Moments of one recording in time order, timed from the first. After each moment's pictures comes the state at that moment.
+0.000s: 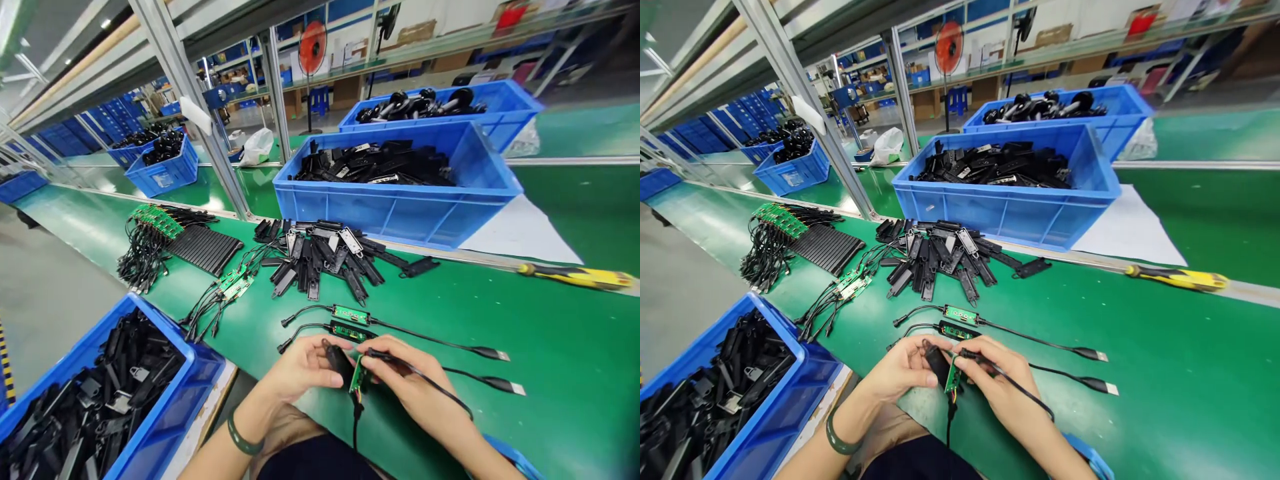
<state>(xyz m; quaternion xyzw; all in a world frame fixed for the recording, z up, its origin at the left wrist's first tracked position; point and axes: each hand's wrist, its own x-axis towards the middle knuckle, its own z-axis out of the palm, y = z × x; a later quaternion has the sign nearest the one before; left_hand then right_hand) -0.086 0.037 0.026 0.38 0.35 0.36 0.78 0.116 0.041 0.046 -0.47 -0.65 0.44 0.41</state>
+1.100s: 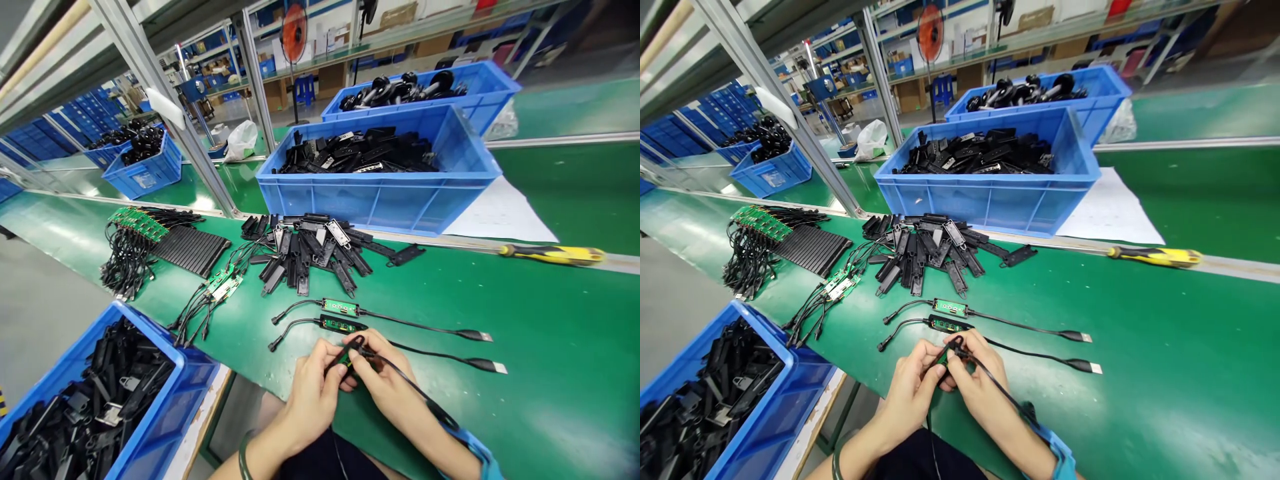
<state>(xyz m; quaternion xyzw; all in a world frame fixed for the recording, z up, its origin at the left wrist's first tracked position) -0.048 0.006 0.029 0.56 0.48 0.38 0.56 0.098 0.026 0.017 -0.53 -0.56 0.47 0.43</state>
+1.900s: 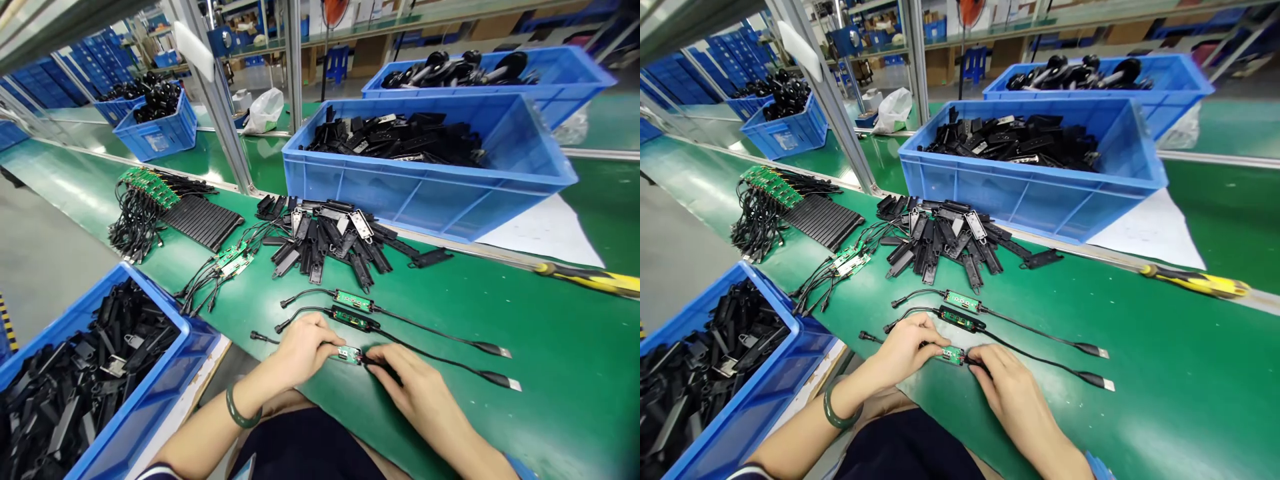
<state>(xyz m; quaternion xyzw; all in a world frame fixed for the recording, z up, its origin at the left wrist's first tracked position) -0.079 0.041 0.028 0.76 0.51 0.21 0.34 0.142 0.024 0.013 -0.45 -0.82 0.23 0.27</state>
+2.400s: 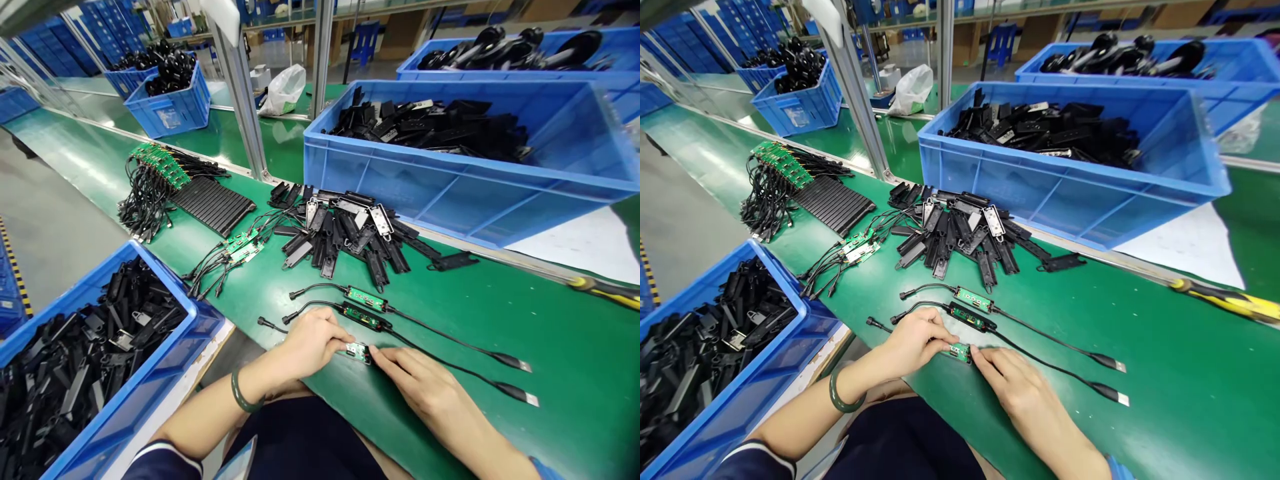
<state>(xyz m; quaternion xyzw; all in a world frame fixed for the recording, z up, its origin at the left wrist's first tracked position) -0.082 0.040 0.019 0.77 0.49 0.20 0.34 0.162 0.033 0.007 -0.29 -0.93 0.11 0.21</state>
